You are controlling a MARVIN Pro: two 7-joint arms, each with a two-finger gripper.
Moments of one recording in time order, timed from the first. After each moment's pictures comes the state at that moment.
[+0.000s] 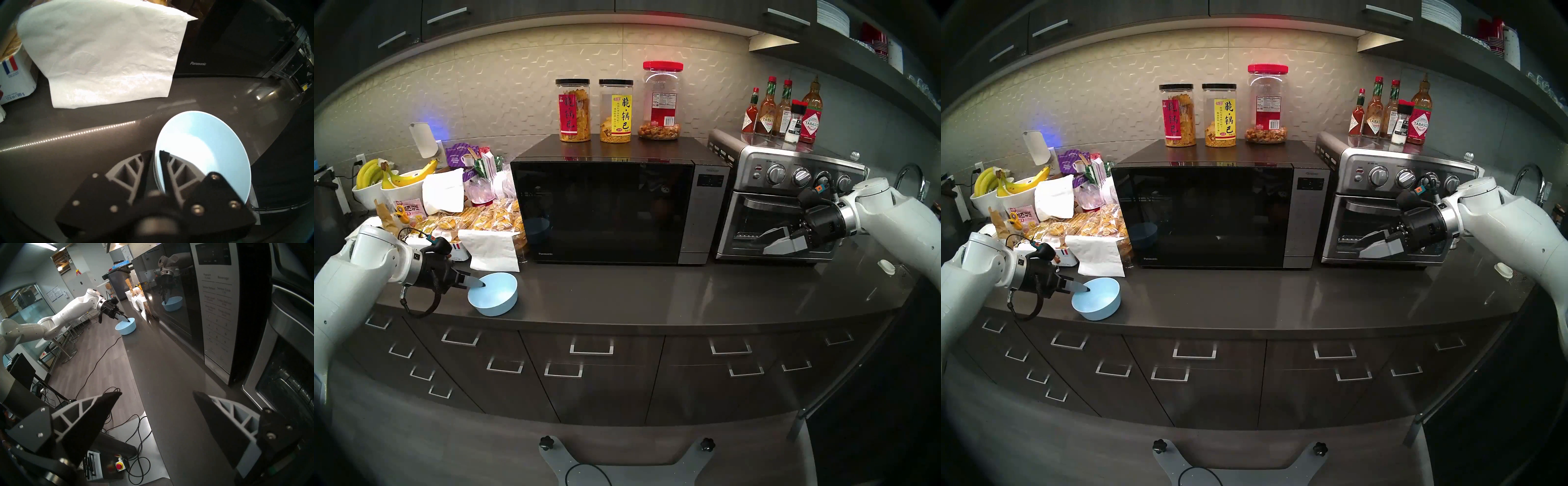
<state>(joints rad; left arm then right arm) 1.28 -0.46 -1.42 -1.36 -0.79 0.91 -0.78 -0.10 -0.41 0.09 -1.16 1.07 0.42 1.39</state>
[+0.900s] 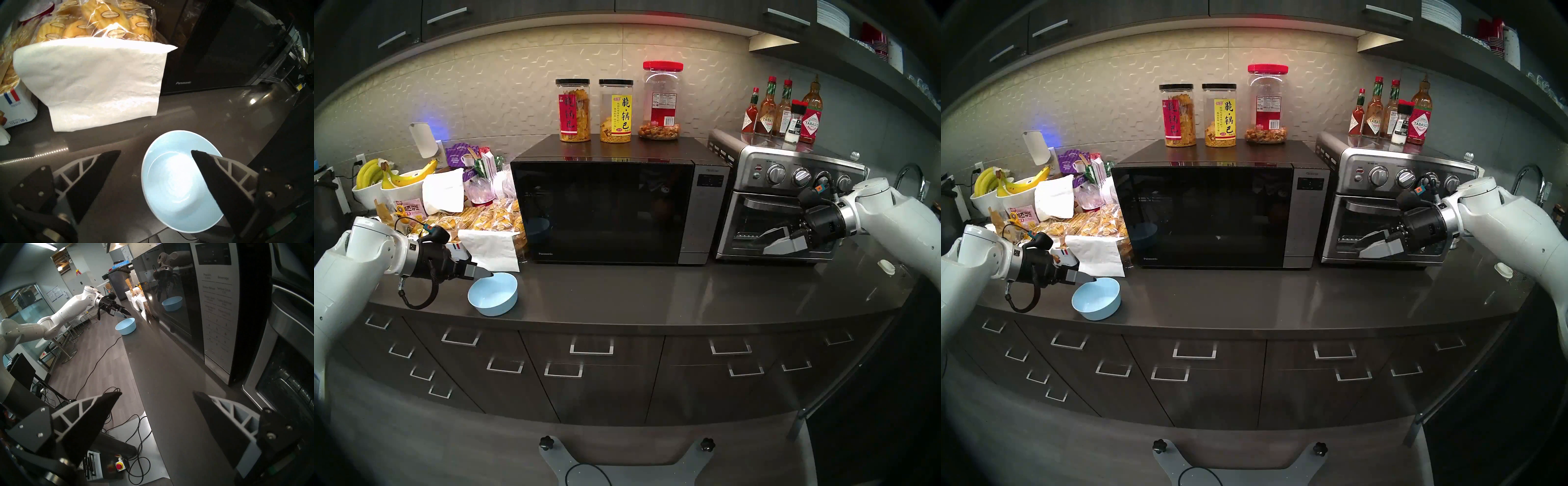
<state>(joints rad) 1.32 -0.43 -1.49 -1.44 -0.80 0.88 -0.80 -0.10 -0.41 0.09 -1.16 1.07 0.42 1.39</state>
